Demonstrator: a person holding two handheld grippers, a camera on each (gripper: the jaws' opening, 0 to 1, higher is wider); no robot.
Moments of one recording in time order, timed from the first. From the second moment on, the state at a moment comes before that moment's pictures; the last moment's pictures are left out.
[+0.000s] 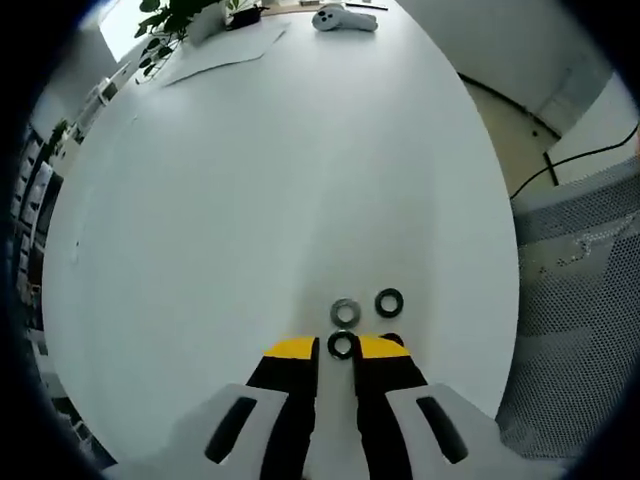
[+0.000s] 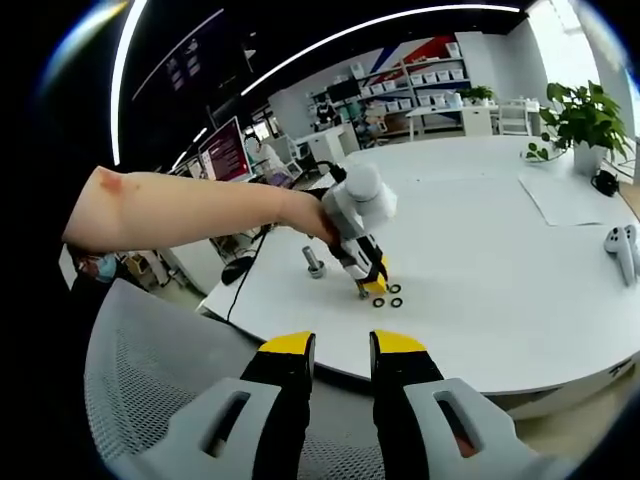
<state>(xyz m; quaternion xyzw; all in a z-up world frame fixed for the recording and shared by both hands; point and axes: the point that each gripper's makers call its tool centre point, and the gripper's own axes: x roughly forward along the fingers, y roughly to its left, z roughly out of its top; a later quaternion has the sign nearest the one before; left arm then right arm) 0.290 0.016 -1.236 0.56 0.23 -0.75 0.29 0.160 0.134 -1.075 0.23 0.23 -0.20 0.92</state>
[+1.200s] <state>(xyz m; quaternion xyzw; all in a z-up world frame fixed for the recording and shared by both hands) 0.291 0.019 -1.240 0.60 0.20 -0.73 0.26 0.161 0.134 -1.073 0.23 0.23 -0.19 0.93</state>
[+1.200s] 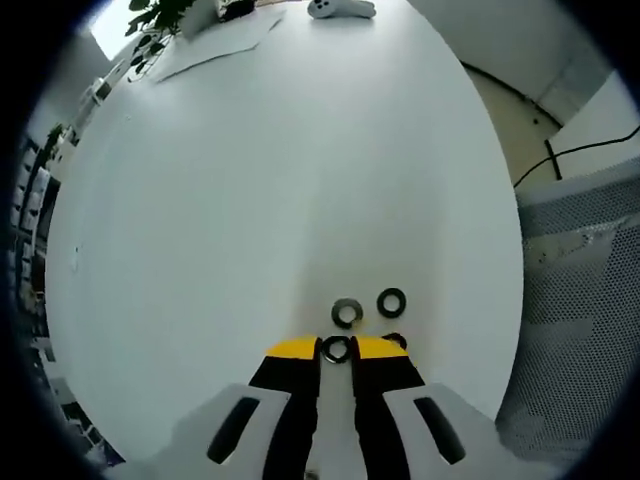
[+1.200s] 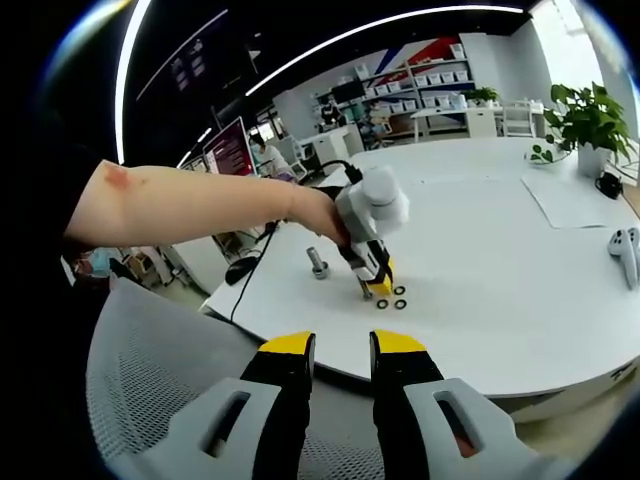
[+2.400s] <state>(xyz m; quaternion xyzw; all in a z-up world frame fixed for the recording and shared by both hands) 0.297 0.016 -1.236 0.62 0.18 -0.72 0.26 0.162 0.134 -1.072 0.23 0.23 -0.19 0.93</state>
